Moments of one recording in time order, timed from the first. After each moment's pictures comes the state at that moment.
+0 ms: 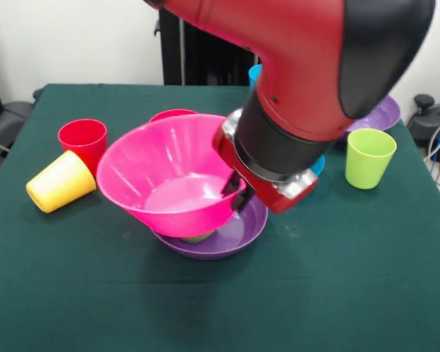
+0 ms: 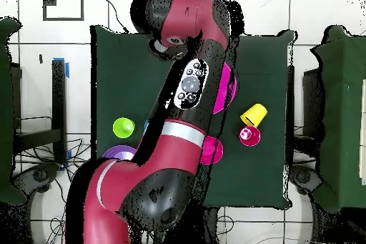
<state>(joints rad) -0.03 0.07 -0.72 0.42 0.44 1.41 2.30</state>
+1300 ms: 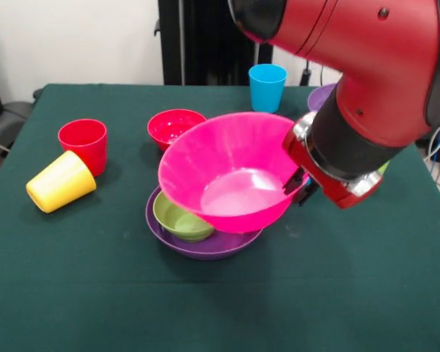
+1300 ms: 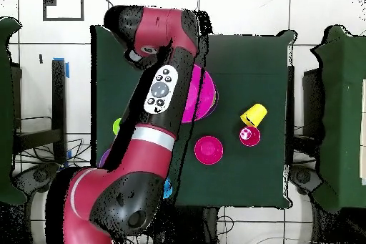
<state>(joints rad) 0.08 0.06 -0.73 0.53 0.49 1.41 2.35</state>
